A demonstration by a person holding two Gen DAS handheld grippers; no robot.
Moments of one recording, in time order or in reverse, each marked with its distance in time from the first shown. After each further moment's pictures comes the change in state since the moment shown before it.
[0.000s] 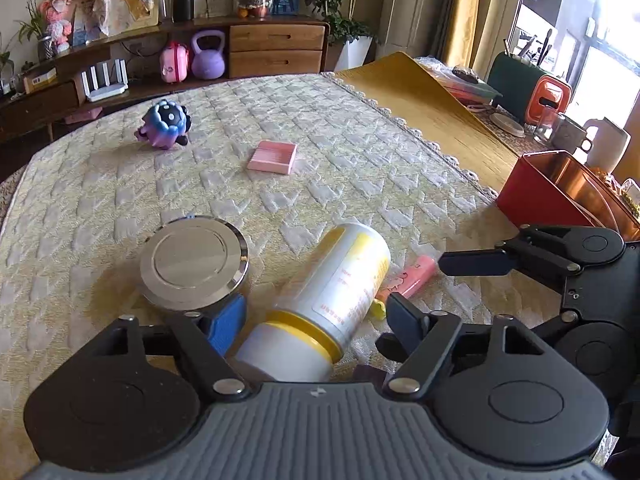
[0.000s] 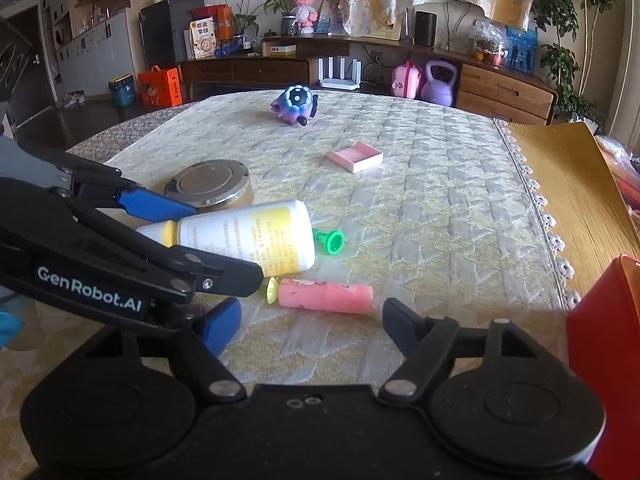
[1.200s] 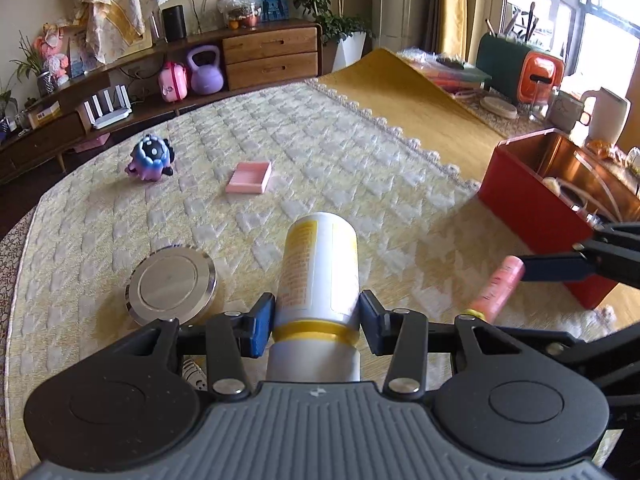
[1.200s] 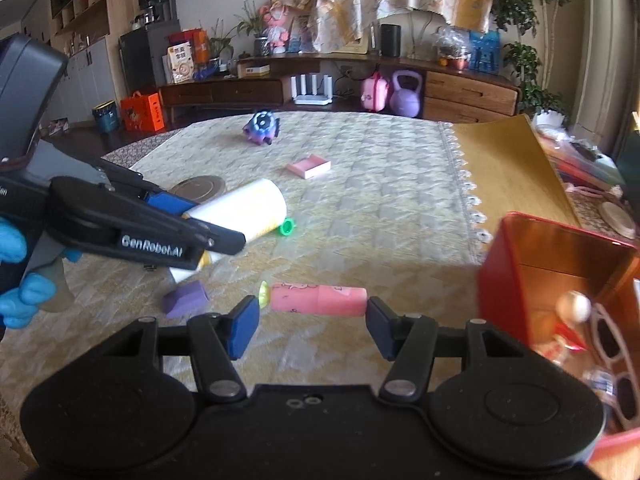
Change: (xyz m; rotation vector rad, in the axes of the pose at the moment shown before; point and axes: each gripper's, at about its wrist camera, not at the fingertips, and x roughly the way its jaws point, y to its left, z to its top) left arm -0.018 -0.051 0.014 0.094 -0.004 0.084; right arm -0.087 -0.029 -0.027 0.083 -0.056 -0.044
